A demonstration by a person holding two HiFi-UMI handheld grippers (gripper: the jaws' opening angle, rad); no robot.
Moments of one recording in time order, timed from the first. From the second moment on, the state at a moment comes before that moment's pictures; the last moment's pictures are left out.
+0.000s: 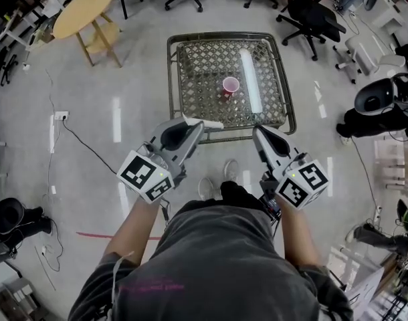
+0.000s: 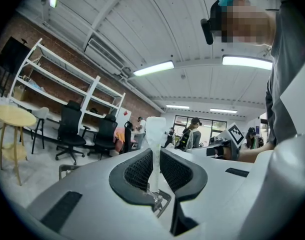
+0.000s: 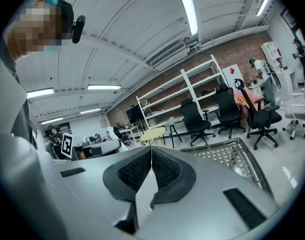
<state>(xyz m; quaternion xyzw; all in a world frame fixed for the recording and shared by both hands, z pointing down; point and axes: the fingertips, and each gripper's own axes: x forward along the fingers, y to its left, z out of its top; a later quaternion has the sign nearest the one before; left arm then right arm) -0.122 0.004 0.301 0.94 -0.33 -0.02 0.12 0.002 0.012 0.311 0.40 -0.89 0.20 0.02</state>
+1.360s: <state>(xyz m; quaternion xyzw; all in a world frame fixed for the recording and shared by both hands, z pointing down) -0.049 -0.142 0.353 0.90 -0.40 0.04 0.16 0.071 -0.141 0.368 0.31 -0.91 0.26 0.02</state>
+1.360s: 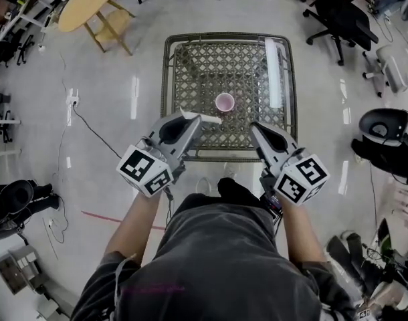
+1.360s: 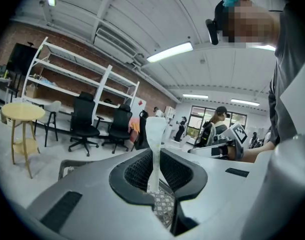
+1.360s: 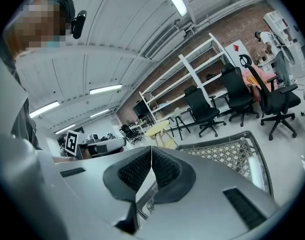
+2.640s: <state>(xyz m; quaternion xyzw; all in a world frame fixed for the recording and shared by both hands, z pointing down) -0.058 -0.226 0.469 0.90 -0.37 0.10 0.21 0.069 -0.170 0.432 0.35 -0.88 0.32 0.06</state>
